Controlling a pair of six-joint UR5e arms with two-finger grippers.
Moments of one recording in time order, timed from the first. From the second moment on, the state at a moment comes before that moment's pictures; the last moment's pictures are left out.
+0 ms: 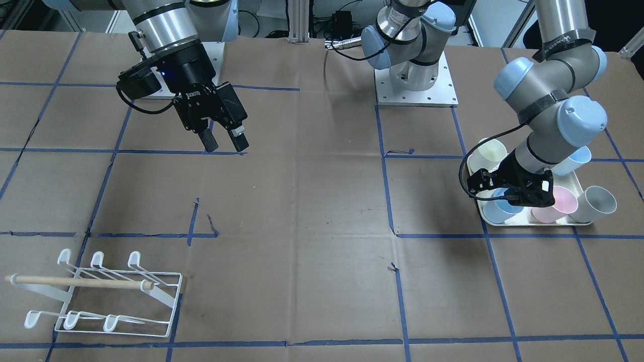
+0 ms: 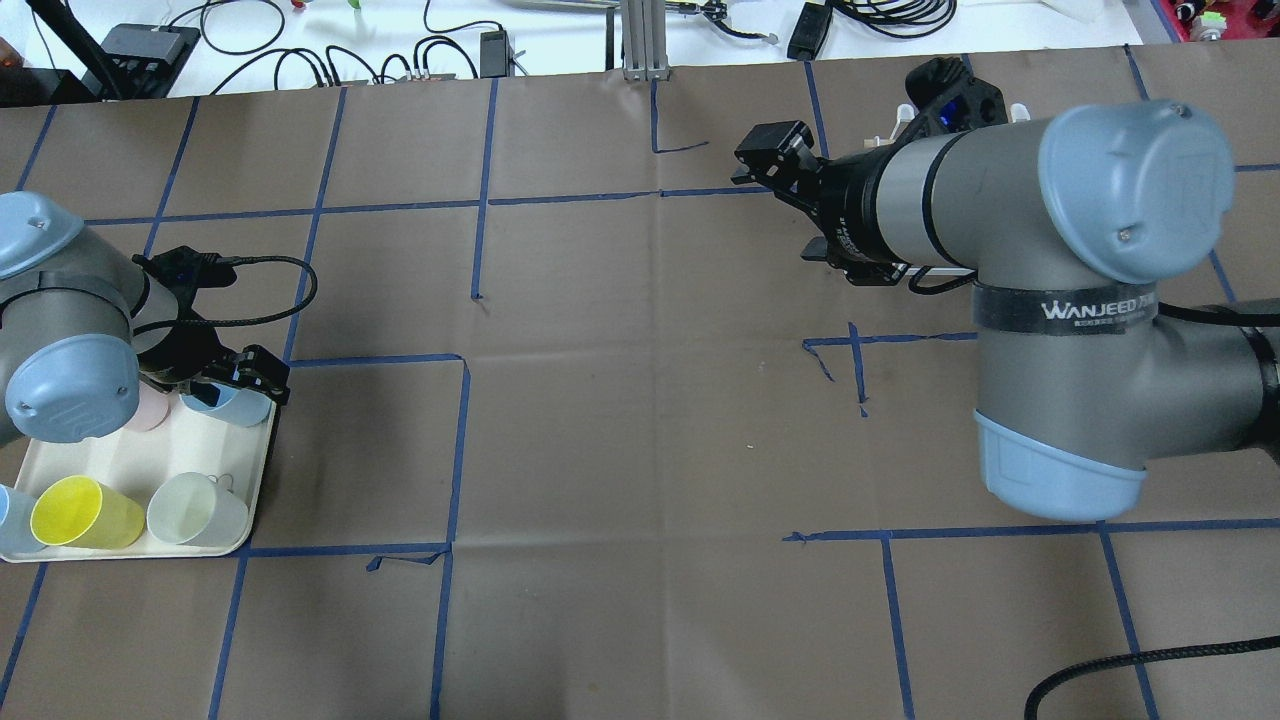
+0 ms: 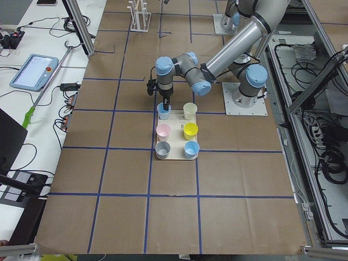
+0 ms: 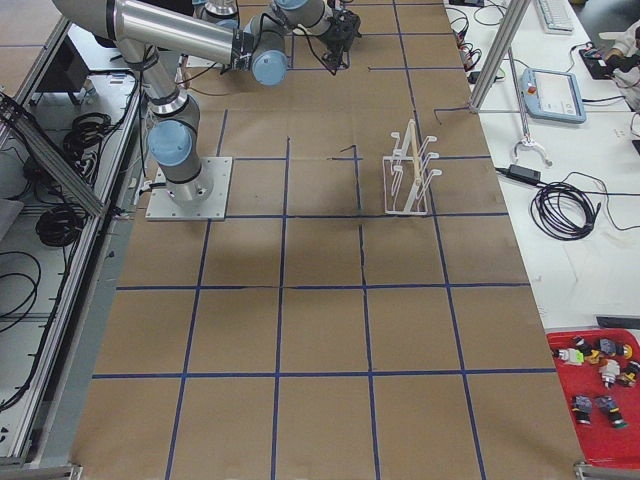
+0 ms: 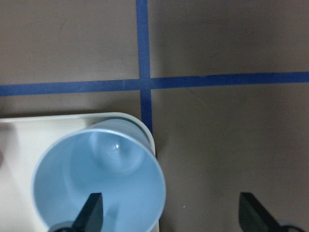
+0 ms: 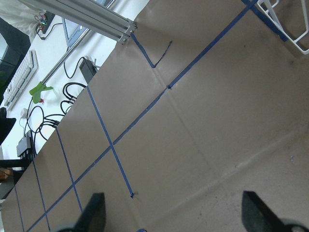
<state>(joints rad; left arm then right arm) -1.09 -1.76 -2.07 -0.94 1.56 0.52 1.65 -1.70 2.07 -2.62 -1.23 0.91</state>
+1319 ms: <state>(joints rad) -1.10 -1.73 -1.83 -1.14 1.59 0.52 1.66 -1.54 2.30 -3.27 -1.12 1.26</state>
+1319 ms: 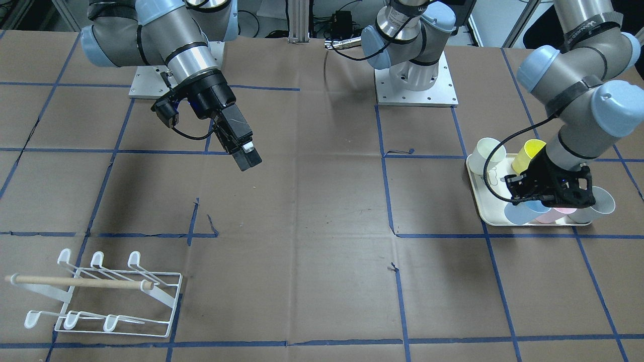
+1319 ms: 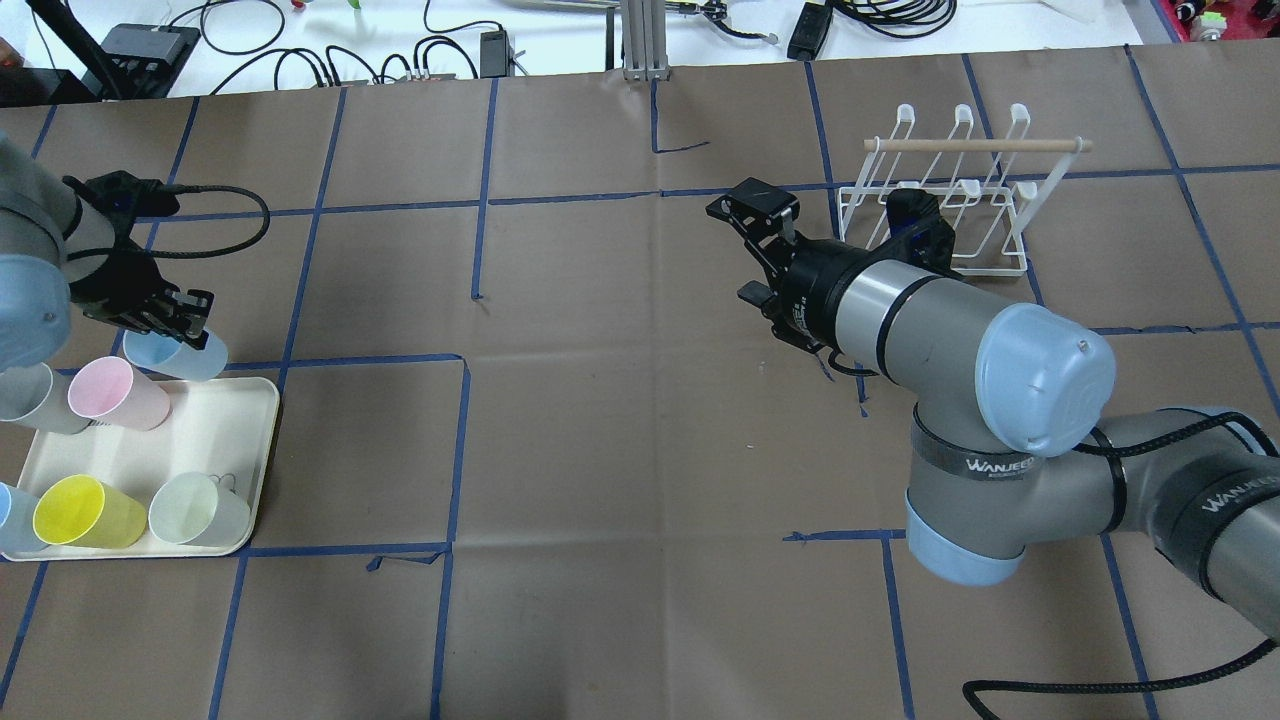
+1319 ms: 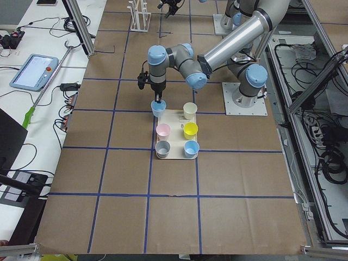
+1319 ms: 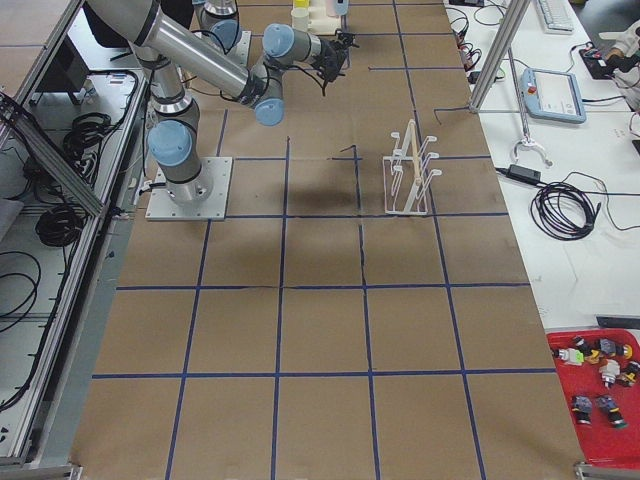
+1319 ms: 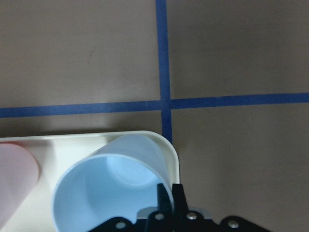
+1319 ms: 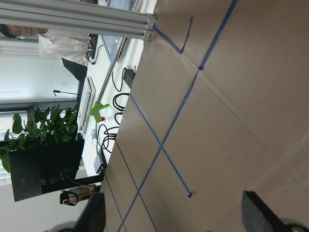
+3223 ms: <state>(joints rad) -1.27 -1.67 -1.71 -0.93 0.87 0.54 1.66 -1.51 2.30 -3.28 -1.04 1.26</state>
